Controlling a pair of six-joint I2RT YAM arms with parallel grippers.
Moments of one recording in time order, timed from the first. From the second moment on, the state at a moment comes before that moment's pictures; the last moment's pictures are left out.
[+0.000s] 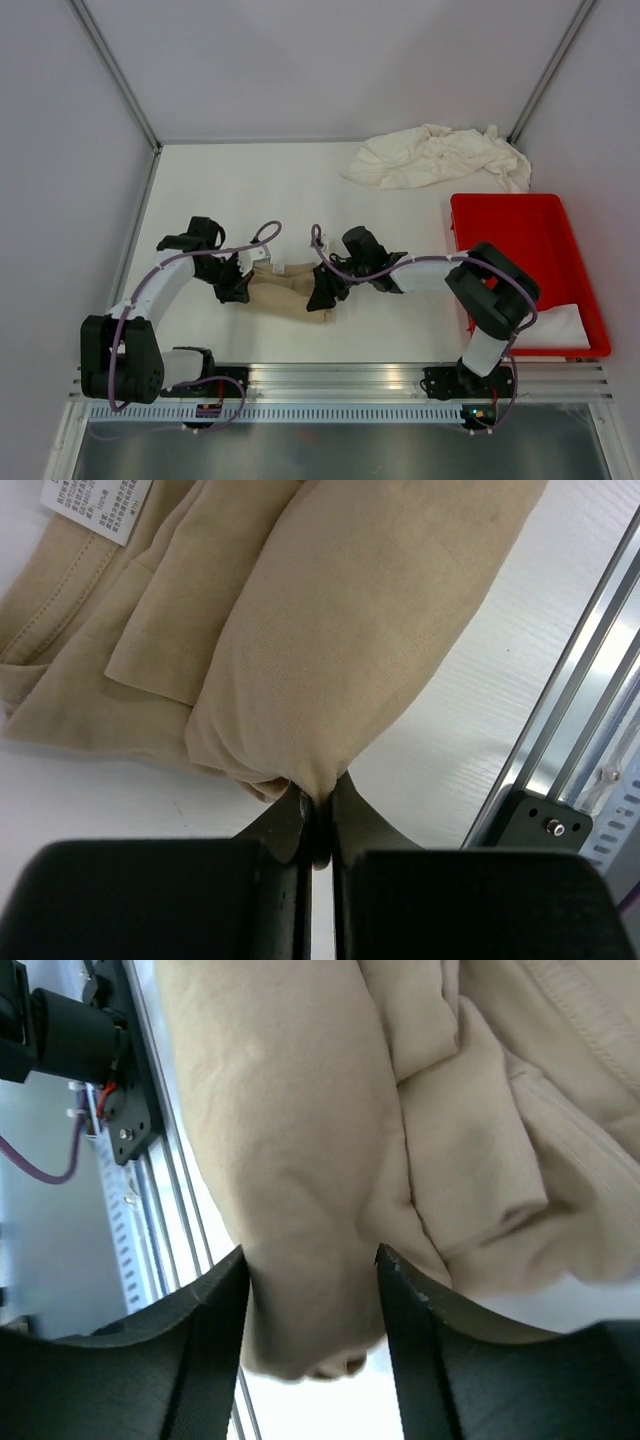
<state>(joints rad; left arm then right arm) -0.10 1.25 0.79 -0.96 0.59 0.97 0.78 1.77 0.82 0.22 -0.74 0.32</state>
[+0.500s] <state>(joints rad) -0.04 1.28 0.77 -0.96 0.64 0.95 0.95 1.55 0.62 0.31 -0.38 0.12</state>
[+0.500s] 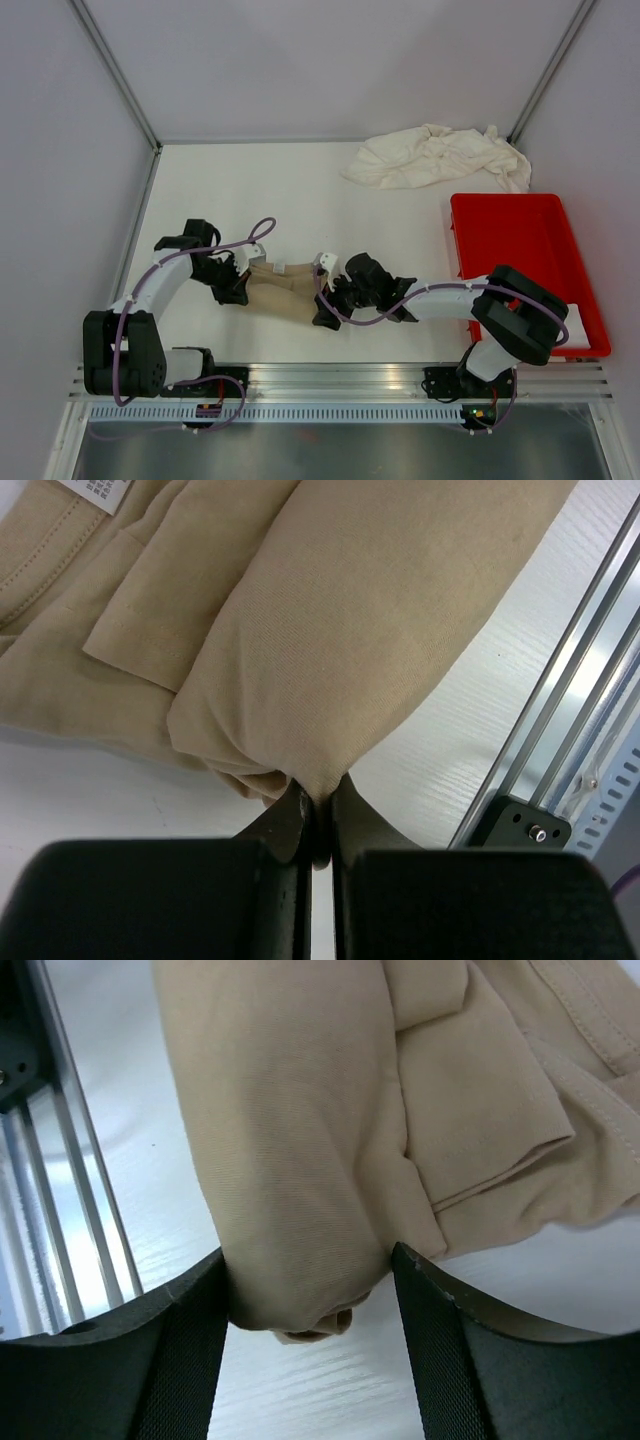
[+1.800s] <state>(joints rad) -0.04 1.46 0.86 -1.00 0.69 0.84 0.77 1.67 0.52 0.49 -0.71 0.64</state>
